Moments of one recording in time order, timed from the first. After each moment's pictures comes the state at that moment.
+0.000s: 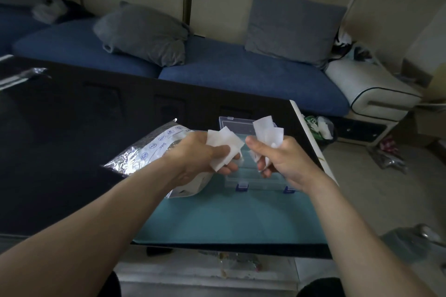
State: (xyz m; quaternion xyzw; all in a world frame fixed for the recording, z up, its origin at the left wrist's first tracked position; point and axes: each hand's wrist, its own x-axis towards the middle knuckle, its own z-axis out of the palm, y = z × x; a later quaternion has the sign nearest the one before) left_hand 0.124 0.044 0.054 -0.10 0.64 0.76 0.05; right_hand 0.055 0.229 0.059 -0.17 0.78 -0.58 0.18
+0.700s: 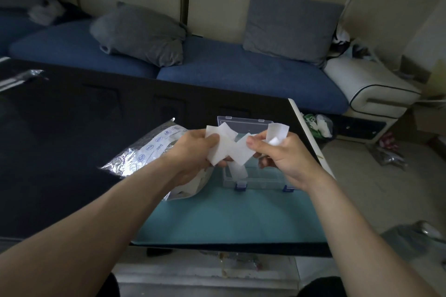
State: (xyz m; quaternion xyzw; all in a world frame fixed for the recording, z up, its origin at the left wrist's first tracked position) left_hand 0.118 0.048 0.053 -0.16 0.63 0.76 0.01; right_hand 0.045 0.232 0.052 -0.14 0.75 -0.63 0.15
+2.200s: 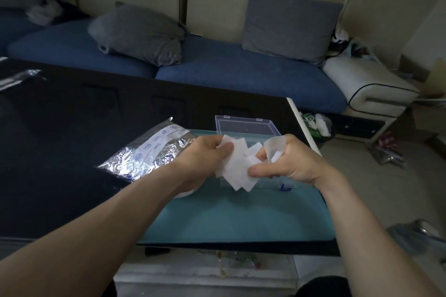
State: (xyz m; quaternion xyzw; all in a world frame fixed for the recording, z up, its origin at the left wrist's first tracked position) left_hand 0.119 0.066 0.040 -0.12 0.70 0.71 0.02; right_hand 0.050 0.256 0.073 -0.28 0.82 -0.46 0.21
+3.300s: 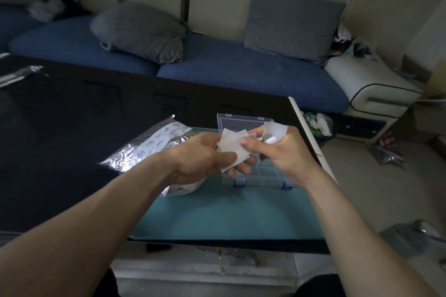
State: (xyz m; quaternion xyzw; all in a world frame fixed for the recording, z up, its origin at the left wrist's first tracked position) left_hand 0.127 0.049 0.052 0.06 0.63 0.76 0.14; right_hand 0.045 0.233 0.052 -0.25 0.78 -0.57 0.08
